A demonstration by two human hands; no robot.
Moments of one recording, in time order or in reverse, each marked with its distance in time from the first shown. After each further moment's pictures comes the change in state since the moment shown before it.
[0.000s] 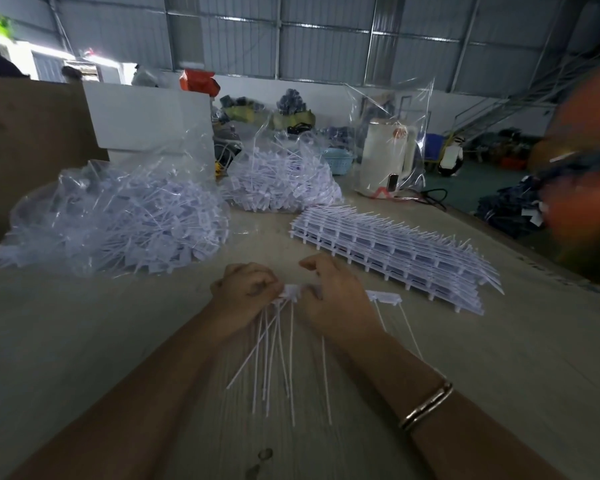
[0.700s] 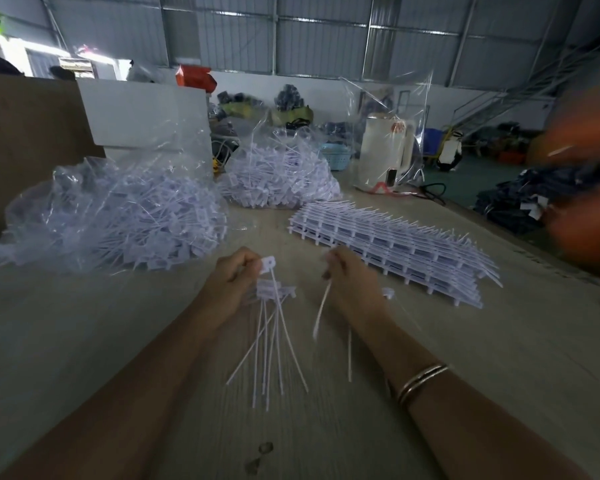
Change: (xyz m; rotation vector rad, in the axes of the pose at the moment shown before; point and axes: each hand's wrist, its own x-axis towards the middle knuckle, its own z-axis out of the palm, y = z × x) left_hand -0.005 -0.002 -0.011 -0.262 0.063 -0.010; right_hand 0.009 0.021 -0.005 0.223 -0.027 0.338
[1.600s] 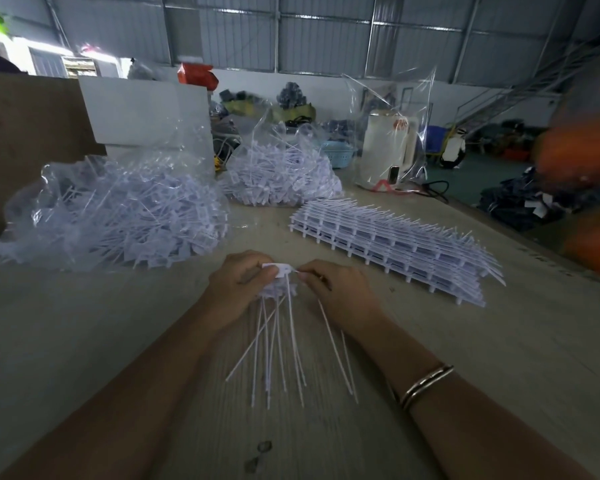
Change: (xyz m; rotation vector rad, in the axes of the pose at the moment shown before) left_hand 0.006 0.001 0.006 0.136 -0.048 0.212; right_hand -0.002 0.000 0.004 -0.285 -0.142 -0.298
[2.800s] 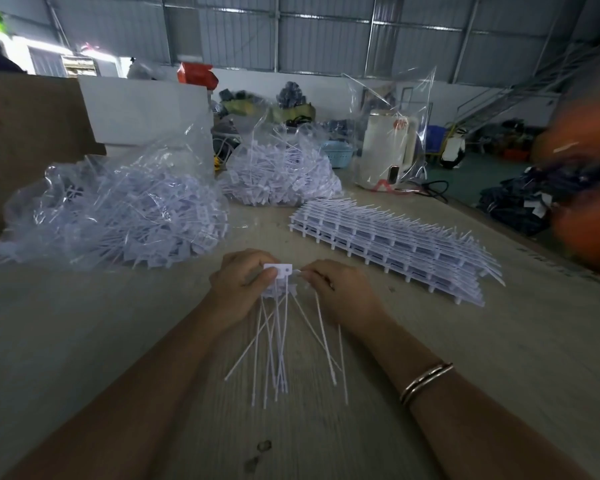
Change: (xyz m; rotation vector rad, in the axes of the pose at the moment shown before) left_hand -0.002 0.000 0.003 0.042 0.042 -0.058; right_hand 0.002 0.005 -0.001 0.071 -0.010 0.025
